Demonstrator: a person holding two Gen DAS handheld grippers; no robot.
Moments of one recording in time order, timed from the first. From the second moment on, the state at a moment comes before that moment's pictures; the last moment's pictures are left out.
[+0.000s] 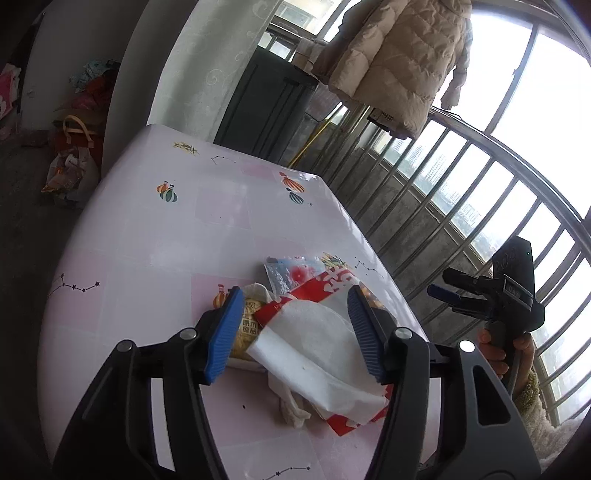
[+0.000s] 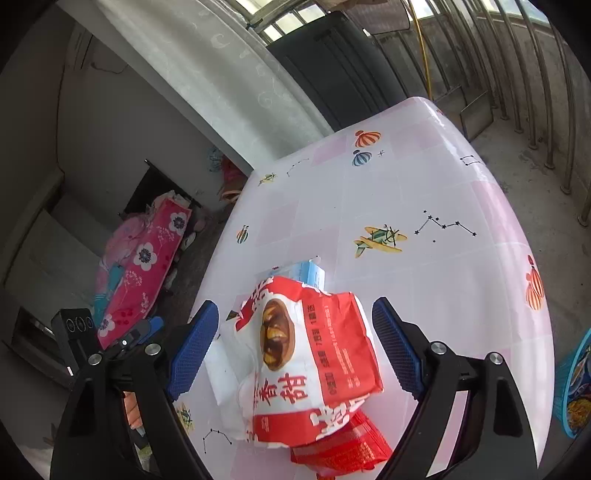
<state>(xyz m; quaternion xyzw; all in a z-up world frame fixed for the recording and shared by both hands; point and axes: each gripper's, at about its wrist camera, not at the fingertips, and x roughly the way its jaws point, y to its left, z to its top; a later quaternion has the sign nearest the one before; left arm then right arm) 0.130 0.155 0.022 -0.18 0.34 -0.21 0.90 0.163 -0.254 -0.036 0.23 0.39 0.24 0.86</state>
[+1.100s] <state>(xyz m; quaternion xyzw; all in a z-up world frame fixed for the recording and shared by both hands) 0.119 0.105 -0.020 -0.07 0.38 -0.15 0.91 0.173 -0.192 -0.072 0.12 0.46 0.27 0.84</state>
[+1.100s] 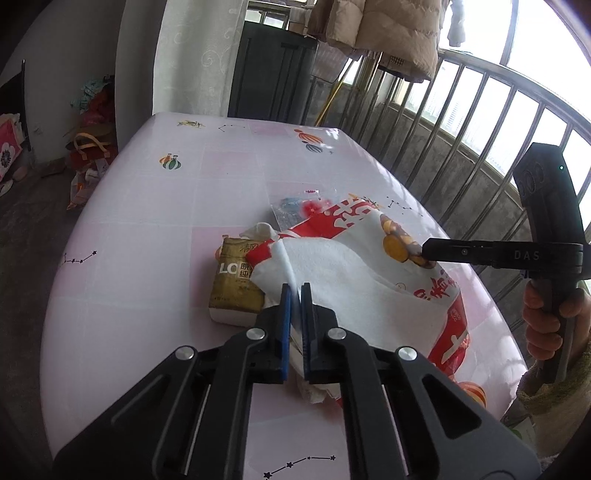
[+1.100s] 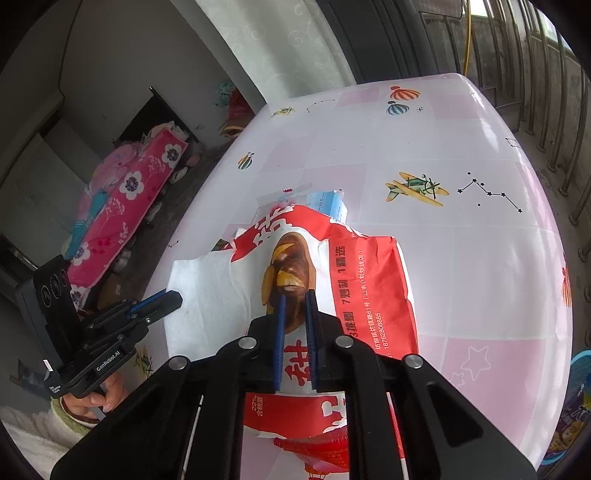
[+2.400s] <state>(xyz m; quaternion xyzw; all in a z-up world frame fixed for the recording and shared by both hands) 0.103 0.148 0.001 -0.11 0.33 -0.12 0.93 0.166 -0.168 -0.042 0.05 0.42 0.24 0.87</state>
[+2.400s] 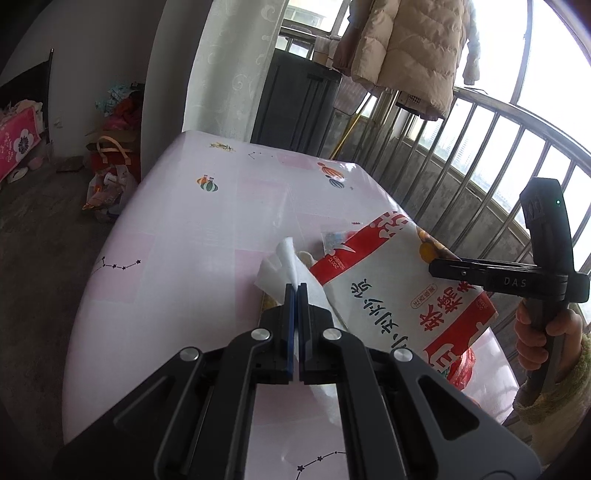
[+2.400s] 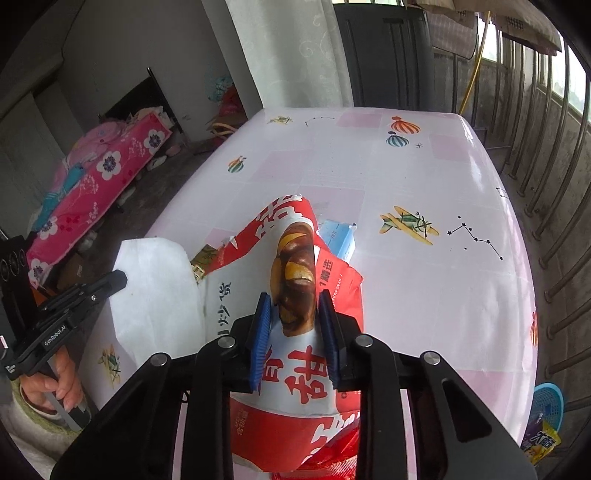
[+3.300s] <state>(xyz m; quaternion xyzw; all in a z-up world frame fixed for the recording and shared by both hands) 0.127 0.011 0.134 -0.10 0.24 -0.32 0.91 0.061 -0.415 -0.001 0.43 0.24 0.21 0.84</state>
